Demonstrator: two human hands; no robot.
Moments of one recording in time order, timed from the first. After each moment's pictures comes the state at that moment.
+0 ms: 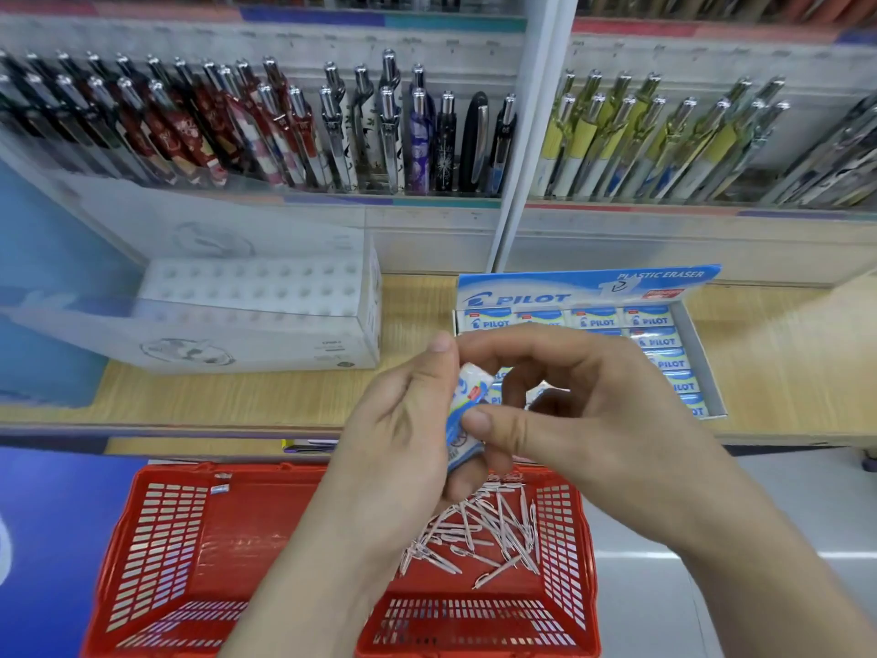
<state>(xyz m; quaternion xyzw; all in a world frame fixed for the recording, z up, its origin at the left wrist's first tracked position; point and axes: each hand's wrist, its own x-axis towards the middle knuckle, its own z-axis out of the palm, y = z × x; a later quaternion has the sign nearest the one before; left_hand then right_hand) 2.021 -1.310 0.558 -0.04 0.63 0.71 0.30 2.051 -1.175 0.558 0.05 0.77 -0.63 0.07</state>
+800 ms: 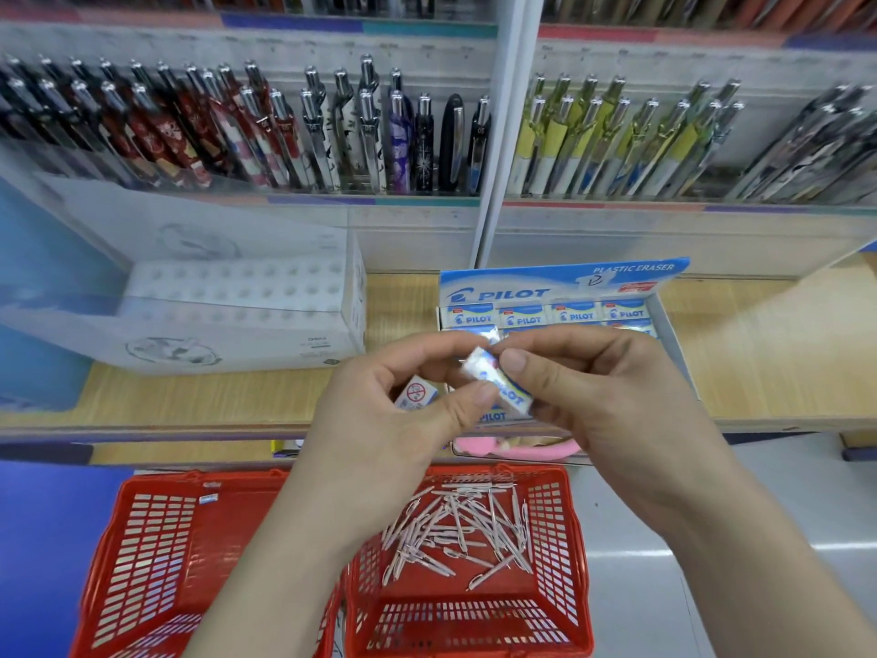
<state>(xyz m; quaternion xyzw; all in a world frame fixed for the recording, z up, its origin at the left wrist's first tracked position) 2.009 -1.319 0.538 0.10 0.73 0.64 0.24 2.060 -1.162 0.545 0.23 0.64 -0.73 0.03</state>
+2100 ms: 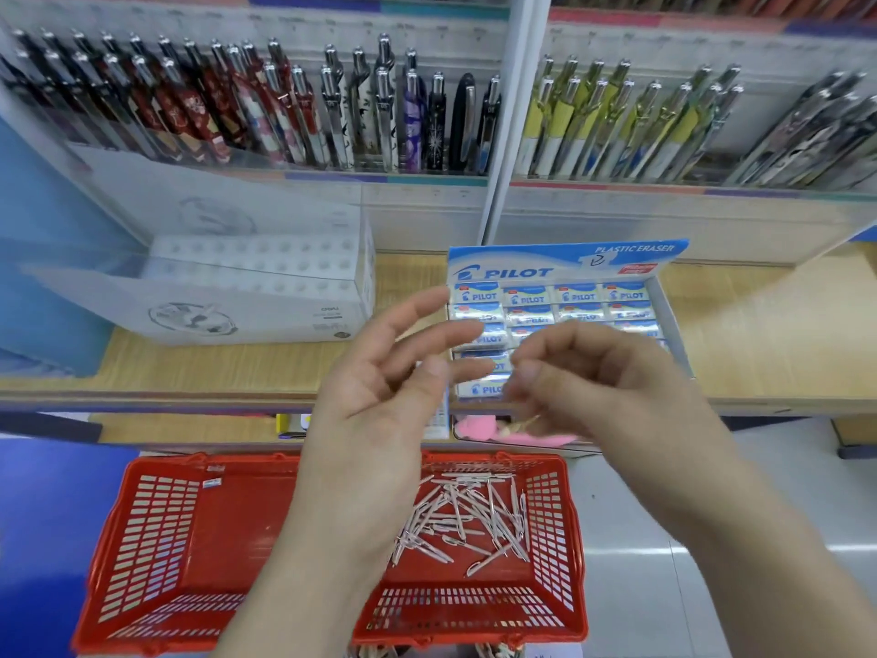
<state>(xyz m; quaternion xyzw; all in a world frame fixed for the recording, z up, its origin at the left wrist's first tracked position) 2.038 -1.323 0.545 0.02 0.60 0.77 0.20 2.081 -1.169 0.556 0.23 0.68 -0.69 0.06</state>
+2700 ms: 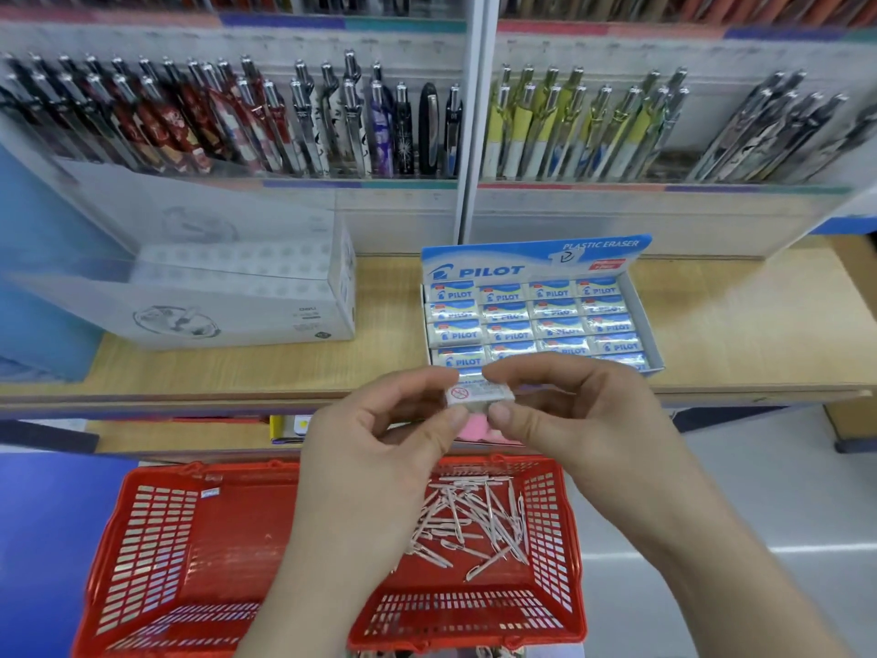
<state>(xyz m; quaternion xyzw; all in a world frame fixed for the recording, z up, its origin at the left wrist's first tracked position) 2.060 -1.321 0.530 0.02 0.74 0.65 0.16 2.104 -1.167 0.546 0.23 0.70 -0.68 0.06</state>
